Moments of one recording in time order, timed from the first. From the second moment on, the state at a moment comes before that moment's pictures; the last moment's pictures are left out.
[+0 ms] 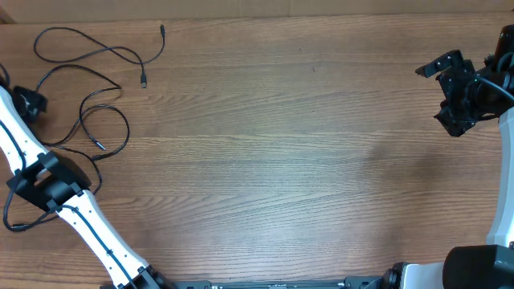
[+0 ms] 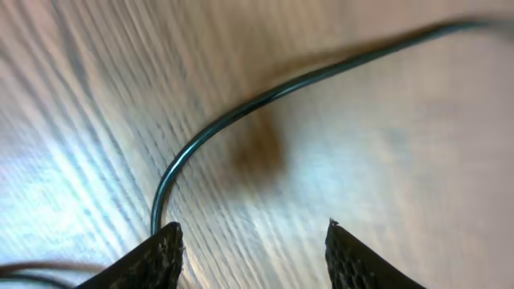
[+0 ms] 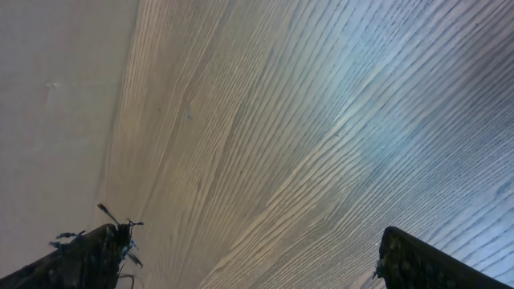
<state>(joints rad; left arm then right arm) 0.67 2.88 3.09 -1.52 0.00 -0.60 -0.28 1.58 1.67 -1.21 -0.31 0.80</state>
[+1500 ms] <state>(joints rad) 0.25 1.32 2.18 -1.68 0.29 -0.31 -0.28 0.95 1.47 -1.47 -0.35 0.34</state>
